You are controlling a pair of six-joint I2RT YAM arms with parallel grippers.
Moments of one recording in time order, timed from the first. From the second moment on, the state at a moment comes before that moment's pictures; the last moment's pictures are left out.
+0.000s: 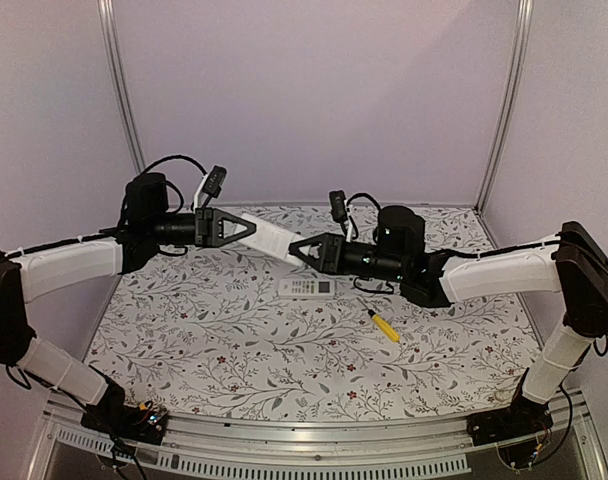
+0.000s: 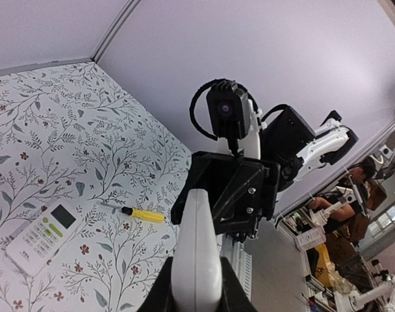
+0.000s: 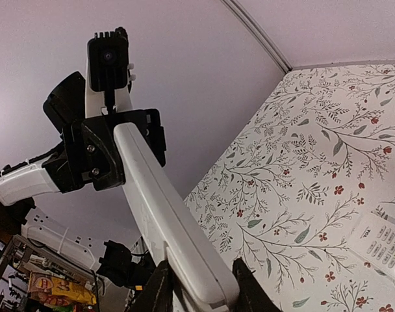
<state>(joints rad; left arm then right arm) -0.41 1.40 0.89 0.32 1.00 -0.57 0.91 1.70 1.01 0.61 -0.31 0.74</state>
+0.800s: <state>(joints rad) -0.41 1.38 0.89 0.28 0.97 -0.53 0.90 1.69 0.96 0.63 -0.29 0.77</state>
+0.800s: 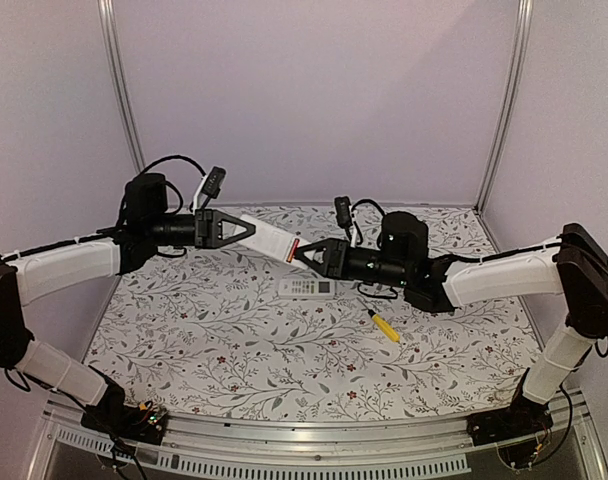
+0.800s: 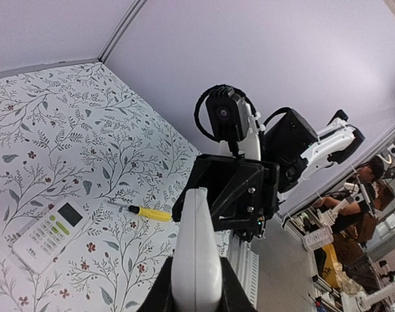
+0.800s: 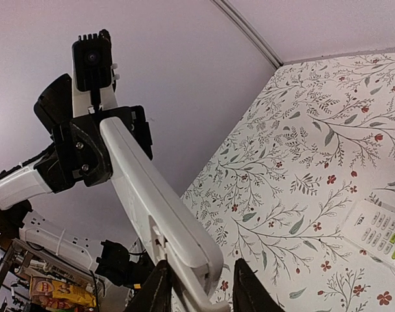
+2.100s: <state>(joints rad) -0.41 1.35 0.90 0.17 0.84 -0.46 0.89 1.60 0.90 0.57 -0.27 0.75</state>
